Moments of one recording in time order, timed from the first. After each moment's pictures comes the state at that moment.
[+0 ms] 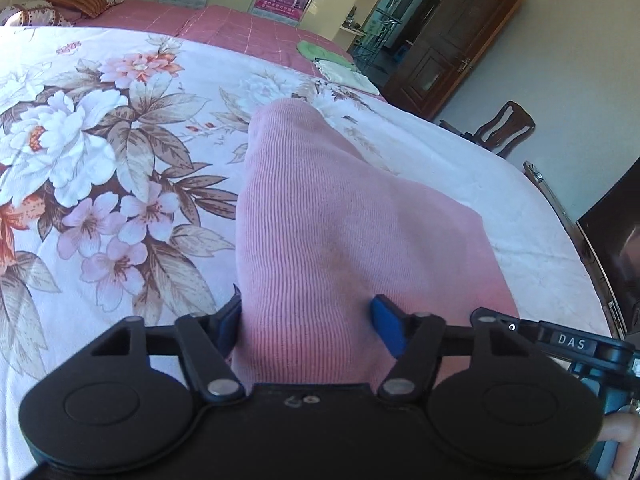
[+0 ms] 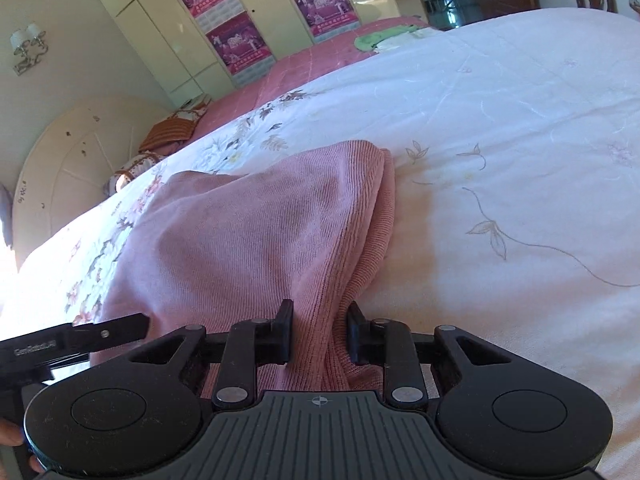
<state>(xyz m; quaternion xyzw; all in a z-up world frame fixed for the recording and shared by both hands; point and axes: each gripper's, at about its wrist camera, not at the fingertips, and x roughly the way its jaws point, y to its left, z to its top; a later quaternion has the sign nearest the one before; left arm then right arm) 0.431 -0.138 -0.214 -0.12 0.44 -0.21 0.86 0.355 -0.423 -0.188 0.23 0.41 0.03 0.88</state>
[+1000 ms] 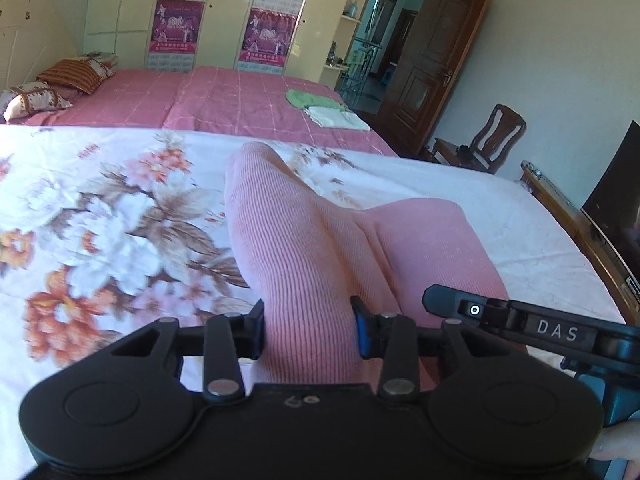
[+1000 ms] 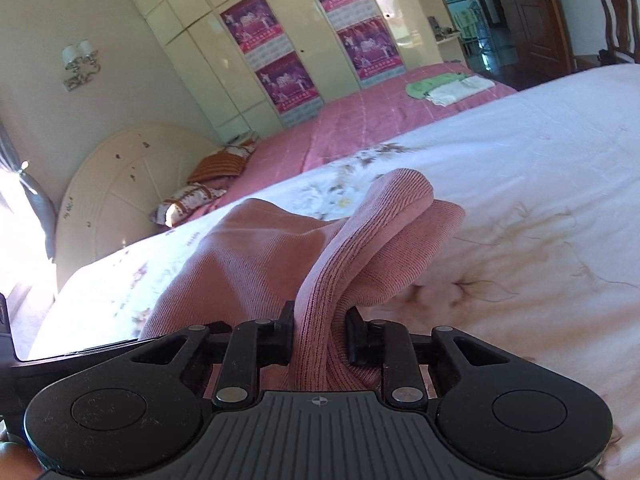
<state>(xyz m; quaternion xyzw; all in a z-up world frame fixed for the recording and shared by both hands) 0.401 -0.112 -0.135 -0.05 0.38 -0.21 0.90 0.347 -0.317 -0.114 0.24 0.33 0.07 0.91</state>
